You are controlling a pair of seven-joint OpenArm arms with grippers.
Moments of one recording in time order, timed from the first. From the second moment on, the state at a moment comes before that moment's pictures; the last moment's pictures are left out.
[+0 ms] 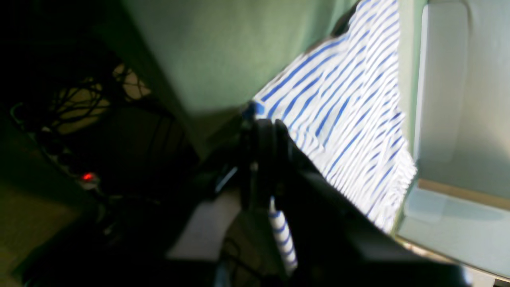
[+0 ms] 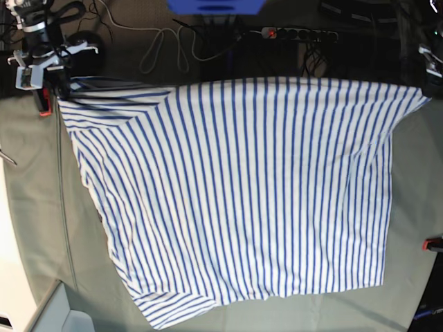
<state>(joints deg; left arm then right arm) 31.1 -11.5 -52.0 89.9 -74.5 0.1 45.7 -38.0 -6.9 40.5 108.3 6.2 39.1 -13.2</state>
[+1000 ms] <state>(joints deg) 17.5 -11.0 -51.4 89.2 -73.5 1.0 45.6 -20.6 -4.5 35.5 100.9 -3.2 39.1 -14.1</state>
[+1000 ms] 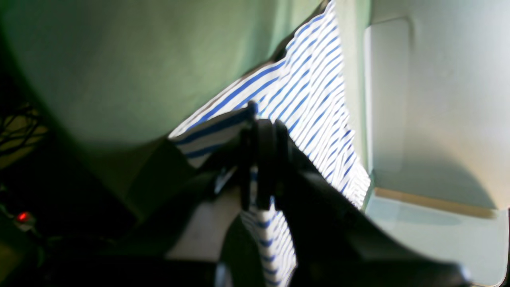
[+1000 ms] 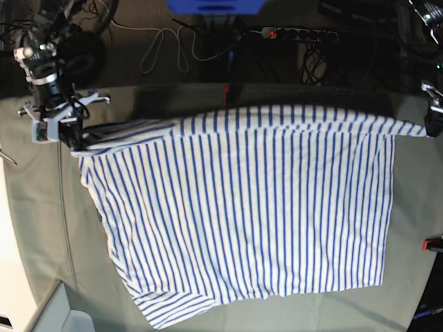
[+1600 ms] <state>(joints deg) 1.7 -12.8 -46.9 77.2 -59.3 0.9 45.6 0.8 -2.7 35.4 82.9 -9.5 39.1 -13.4</state>
